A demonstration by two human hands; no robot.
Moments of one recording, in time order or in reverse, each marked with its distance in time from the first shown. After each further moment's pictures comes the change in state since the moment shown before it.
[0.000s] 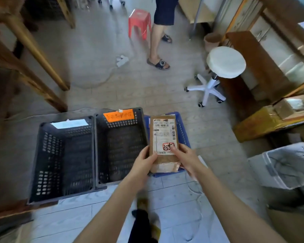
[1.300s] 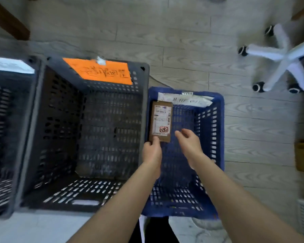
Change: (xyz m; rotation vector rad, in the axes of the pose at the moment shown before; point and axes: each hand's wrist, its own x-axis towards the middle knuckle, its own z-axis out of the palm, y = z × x) left_hand 0.451 -0.113 0.024 -0.282 0.479 -0.371; right_hand 0.435 0.153 0.006 -0.387 0.037 0.212
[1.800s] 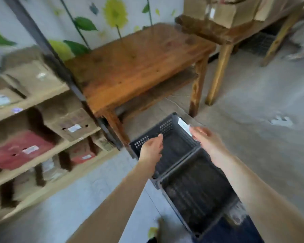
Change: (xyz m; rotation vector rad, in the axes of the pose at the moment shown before) left_hand -0.449 0.063 -0.378 -0.648 0.344 0.573; right_hand -0.474 -0.288 0.100 -0.313 -0.692 -0.761
